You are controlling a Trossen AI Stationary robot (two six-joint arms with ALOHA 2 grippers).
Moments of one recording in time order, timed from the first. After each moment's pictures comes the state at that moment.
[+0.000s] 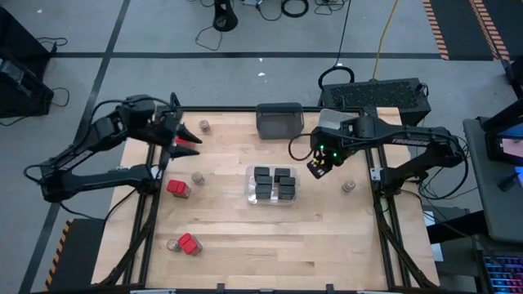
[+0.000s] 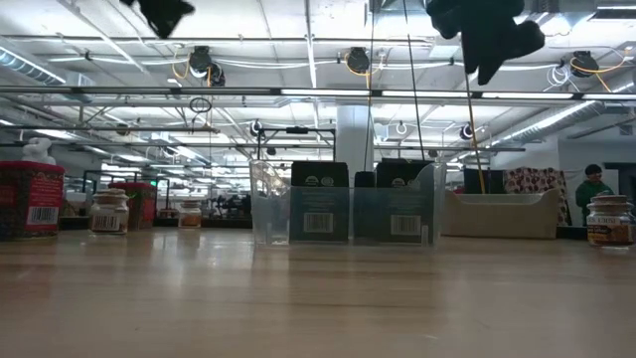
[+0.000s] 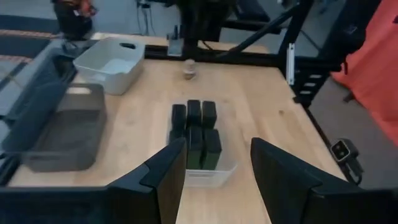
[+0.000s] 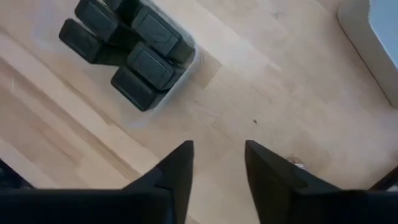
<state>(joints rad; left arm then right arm) 0.56 0.77 1.00 -0.73 0.66 0.20 -0.07 1.38 1.44 -1.34 0.00 0.88</state>
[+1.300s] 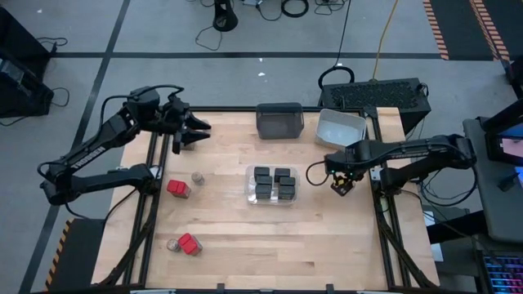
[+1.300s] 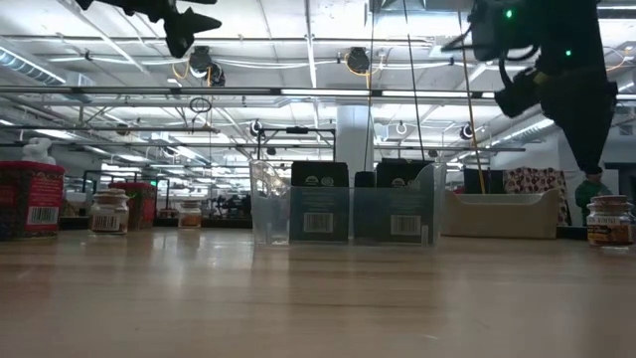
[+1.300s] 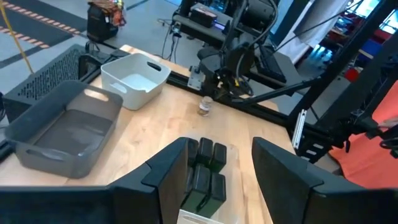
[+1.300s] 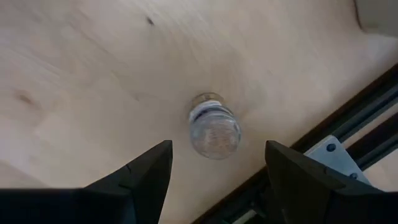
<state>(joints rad) 0.68 0.82 0.93 -0.43 0.70 -0.15 -0.03 1.21 0.87 -1.31 0.02 0.76</state>
